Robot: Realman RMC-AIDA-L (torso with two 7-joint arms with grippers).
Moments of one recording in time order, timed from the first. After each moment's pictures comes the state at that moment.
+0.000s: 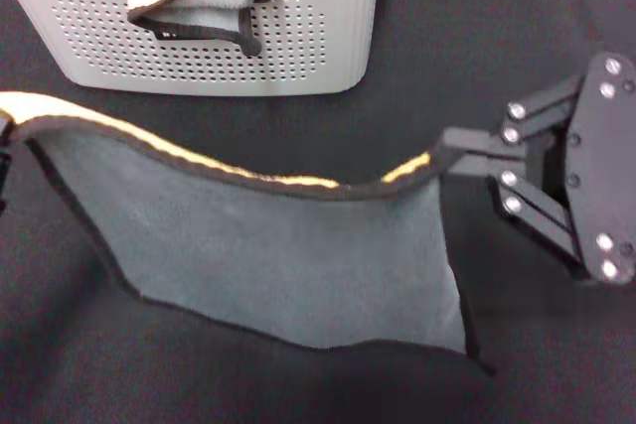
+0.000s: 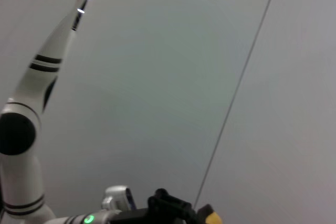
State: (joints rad) left arm -0.01 -2.07 1.21 0.34 0.69 2.04 -1.68; right arm 0.11 2.01 -1.47 -1.46 -1.14 -1.58 1.13
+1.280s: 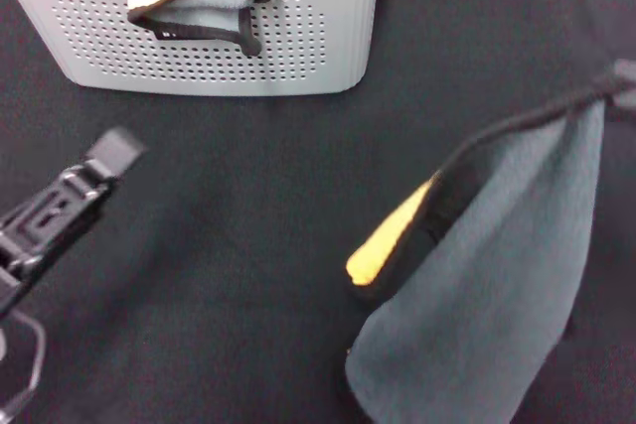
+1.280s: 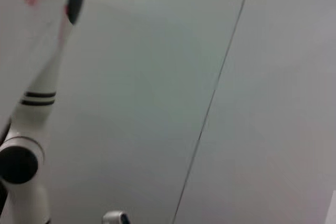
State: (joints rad) left arm -0.13 -2.06 1.33 0.25 0.75 2.03 -1.52; right arm 0.16 2.00 -1.17 -1.39 -1.14 -1.80 1.28
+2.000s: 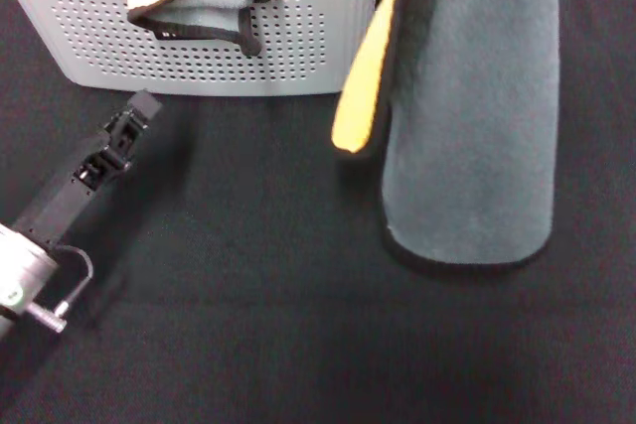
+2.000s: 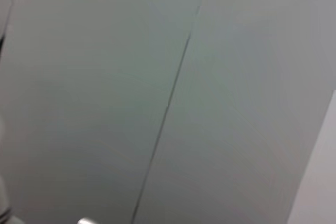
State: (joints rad) left arm -0.29 -2.08 1.21 0.09 0.68 1.51 -1.14; right arm 0.61 1.92 -0.94 -1.41 -1.39 -1.74 1.68
